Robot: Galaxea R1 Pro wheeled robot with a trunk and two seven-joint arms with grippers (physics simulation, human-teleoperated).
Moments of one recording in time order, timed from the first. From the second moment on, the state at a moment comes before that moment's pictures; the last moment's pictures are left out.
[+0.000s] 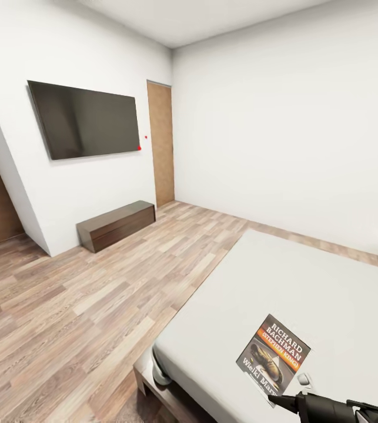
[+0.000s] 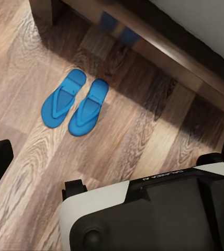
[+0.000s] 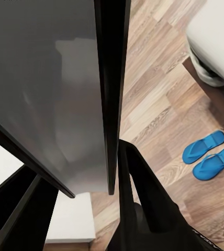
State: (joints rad) left arm -0.42 0.17 0.19 -0.02 -0.19 -0.05 -0.46; right arm -0.44 -0.41 0.43 -0.33 -0.65 0.18 1.28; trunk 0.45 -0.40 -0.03
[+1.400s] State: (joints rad) left arm -0.42 0.17 0.19 -0.02 -0.19 -0.05 -0.46; right arm -0.44 -0.41 0.43 -0.33 -0.65 0.18 1.25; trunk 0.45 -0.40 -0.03
